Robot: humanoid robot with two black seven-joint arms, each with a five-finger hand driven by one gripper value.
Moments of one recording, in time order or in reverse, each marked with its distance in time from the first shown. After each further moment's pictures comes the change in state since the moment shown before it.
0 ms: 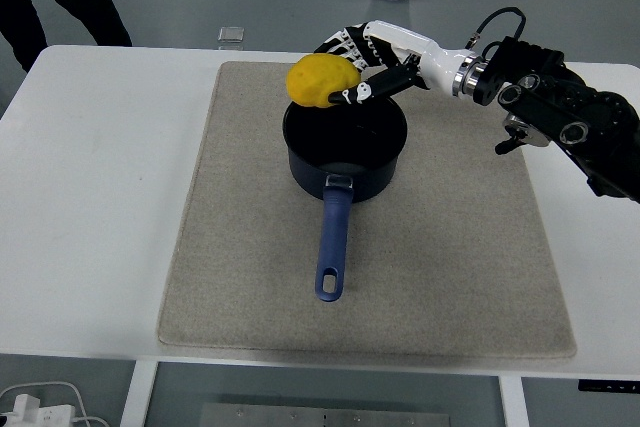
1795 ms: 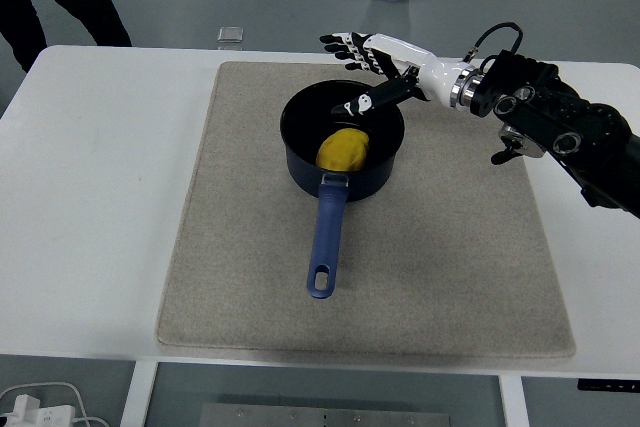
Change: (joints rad) left arm 0.001 0.000 0.000 -0.001 0.000 0.000 0.000; right arm -0.029 0.006 0.013 -0.016 0.003 -0.007 -0.025
